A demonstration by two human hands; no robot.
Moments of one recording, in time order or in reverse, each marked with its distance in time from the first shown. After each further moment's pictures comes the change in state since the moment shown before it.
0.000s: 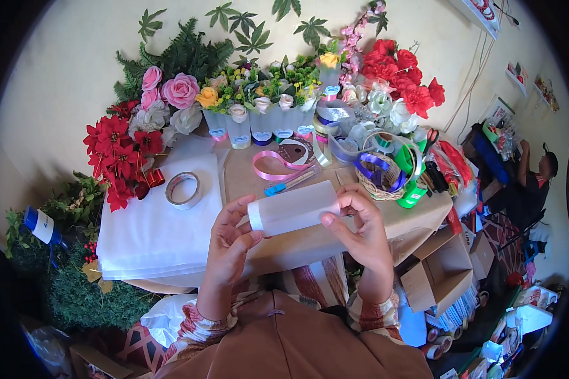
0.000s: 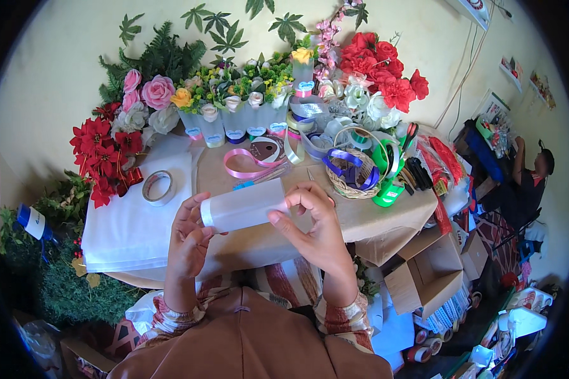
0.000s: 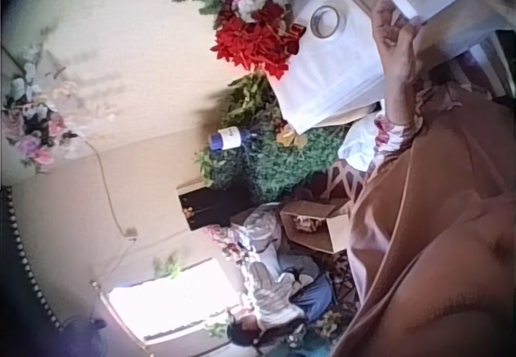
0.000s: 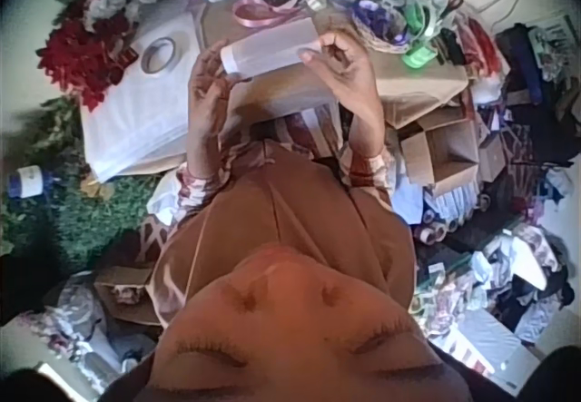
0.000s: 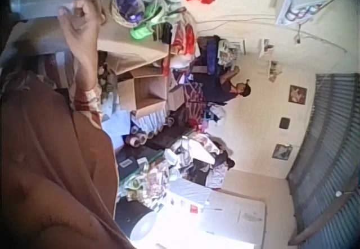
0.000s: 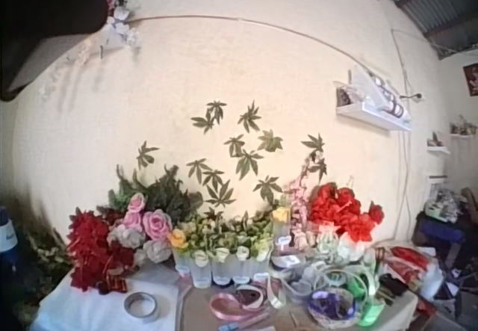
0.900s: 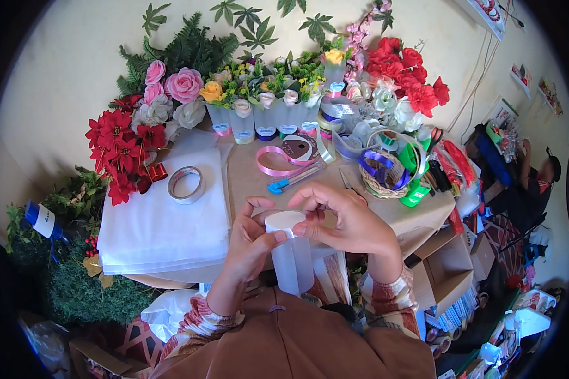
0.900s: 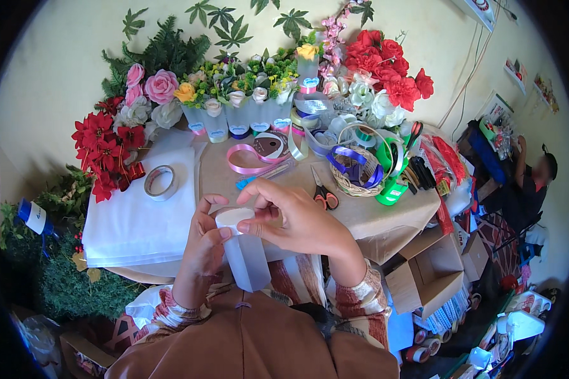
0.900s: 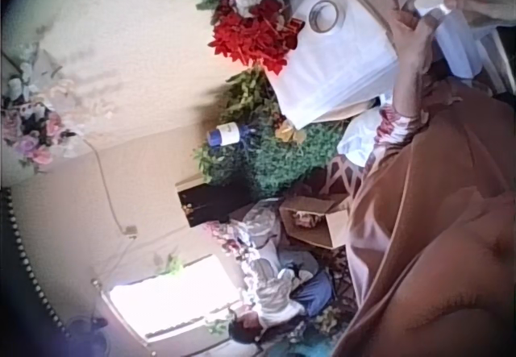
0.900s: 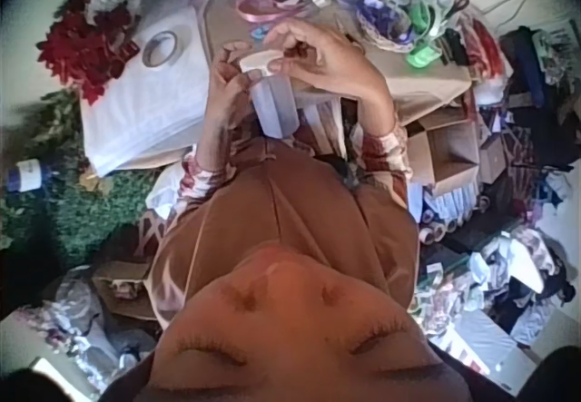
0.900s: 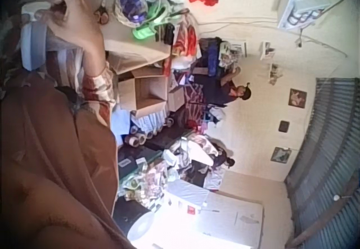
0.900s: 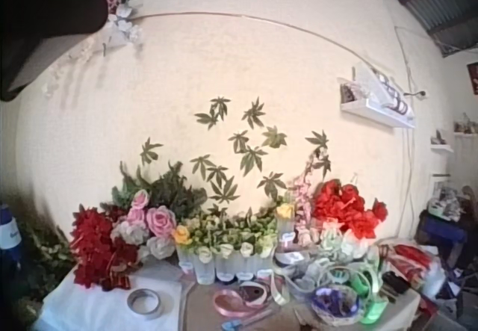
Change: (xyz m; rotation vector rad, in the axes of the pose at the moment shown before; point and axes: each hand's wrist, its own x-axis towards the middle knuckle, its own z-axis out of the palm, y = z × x) left_hand 0.003 -0.012 0.014 -0.173 -0.047 -0.135; right_hand 0.032 -0.028 0.008 -0.126 -0.560 -0.018
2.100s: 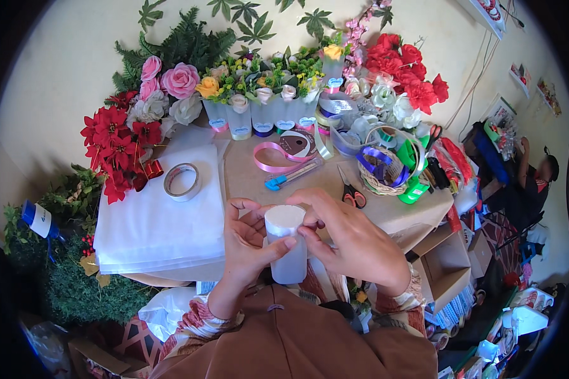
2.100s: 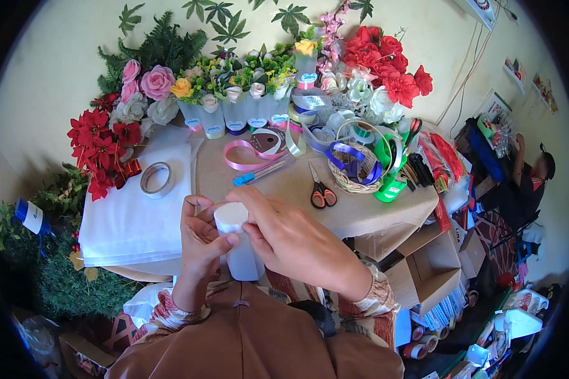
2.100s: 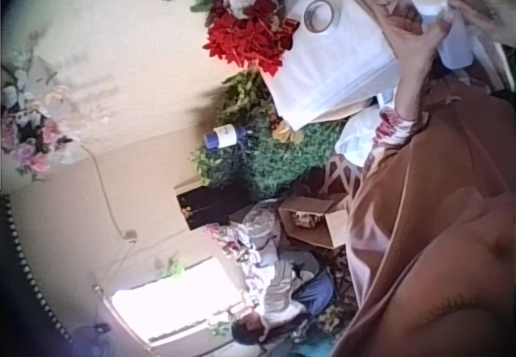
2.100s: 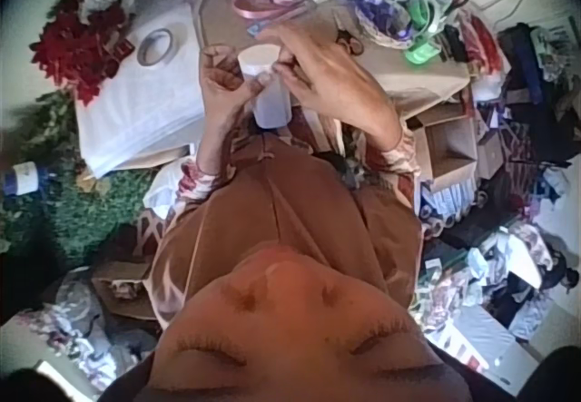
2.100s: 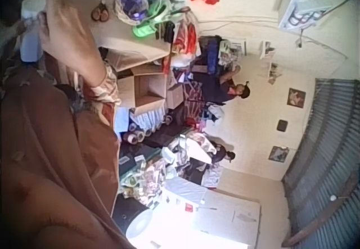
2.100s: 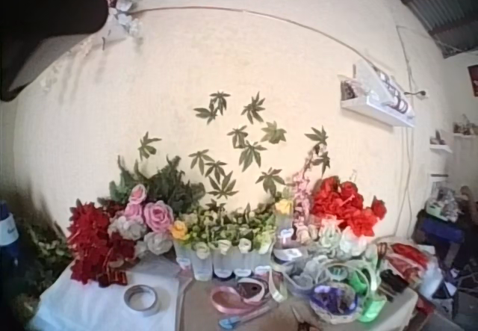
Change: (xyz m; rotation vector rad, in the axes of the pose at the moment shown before) left_hand -0.006 -0.005 0.009 0.145 0.074 0.206; right_hand -0.011 -0.038 0.006 -0.225 0.009 -0.038
